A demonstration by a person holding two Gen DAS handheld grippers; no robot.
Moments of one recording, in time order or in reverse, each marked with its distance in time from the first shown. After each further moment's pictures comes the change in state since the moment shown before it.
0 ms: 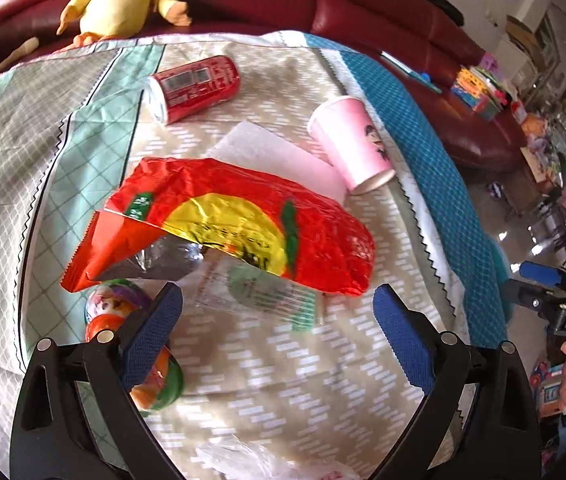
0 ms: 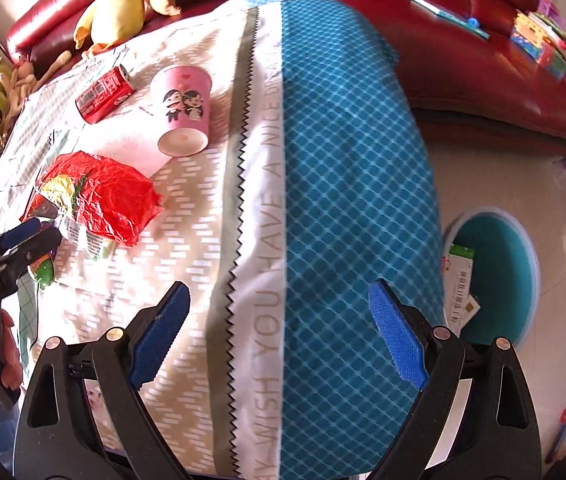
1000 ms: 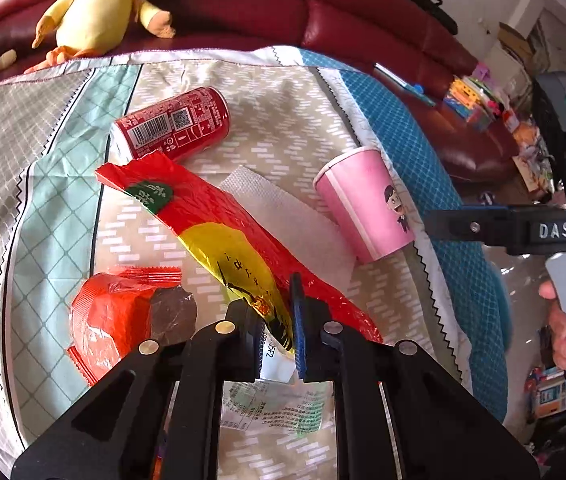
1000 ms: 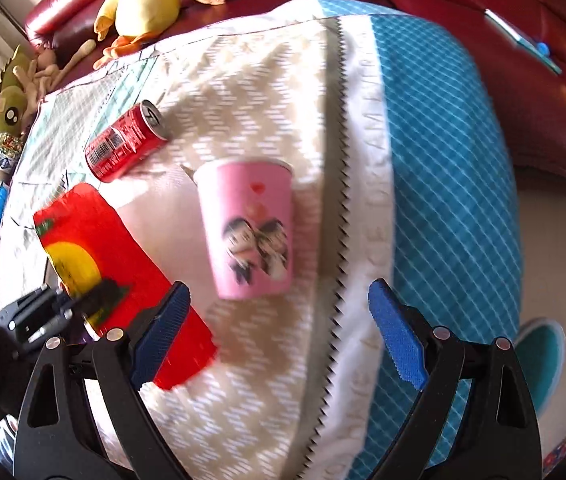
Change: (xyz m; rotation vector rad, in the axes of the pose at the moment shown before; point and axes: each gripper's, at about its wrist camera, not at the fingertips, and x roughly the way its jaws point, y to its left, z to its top) left arm 0.038 0.005 0.059 0.037 -0.025 -0.071; right arm 0.065 0.067 0.145 -0.093 0.088 0.133
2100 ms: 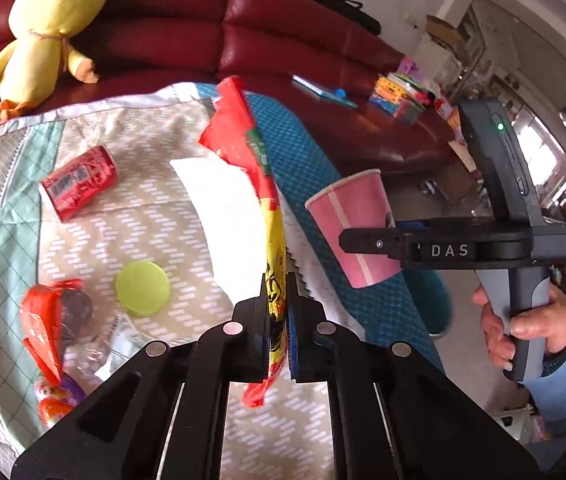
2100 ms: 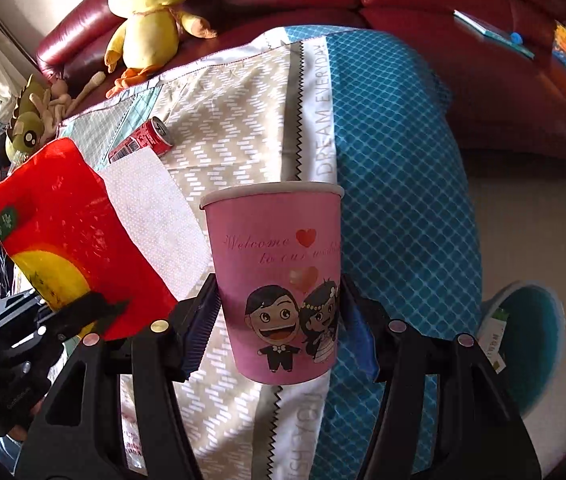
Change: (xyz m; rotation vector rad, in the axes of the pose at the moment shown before) left arm -0.060 -0.102 -0.016 0.157 -0.049 -0.187; right arm -0.077 -0.049 -0.079 0.068 -0.123 0.029
